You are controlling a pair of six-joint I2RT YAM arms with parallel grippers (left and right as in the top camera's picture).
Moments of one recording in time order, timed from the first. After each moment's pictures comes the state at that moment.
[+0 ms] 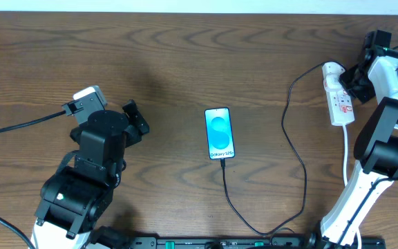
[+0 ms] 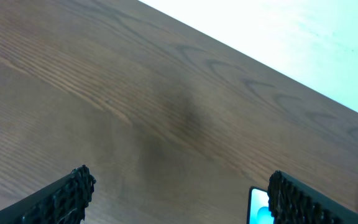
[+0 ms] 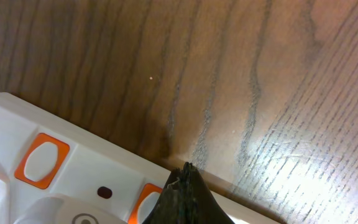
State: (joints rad) left arm -0.40 0.89 1.03 -0.79 -0.43 -0.67; right arm -0.30 2.27 1.79 -0.88 0.18 0.72
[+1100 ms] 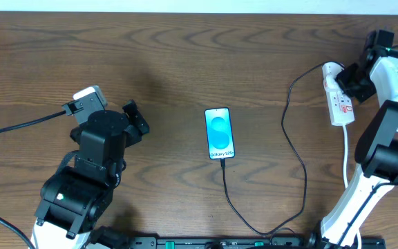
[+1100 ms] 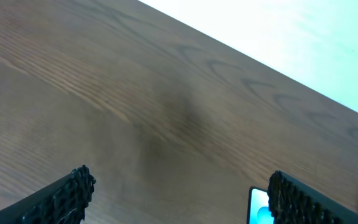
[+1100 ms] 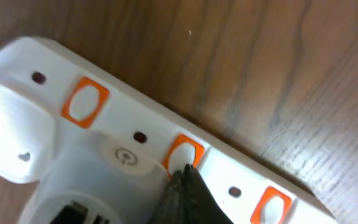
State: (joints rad) left arm -0.40 0.89 1.03 -0.79 -0.43 -0.67; right arm -0.30 2.23 1.77 -0.89 0.03 0.69
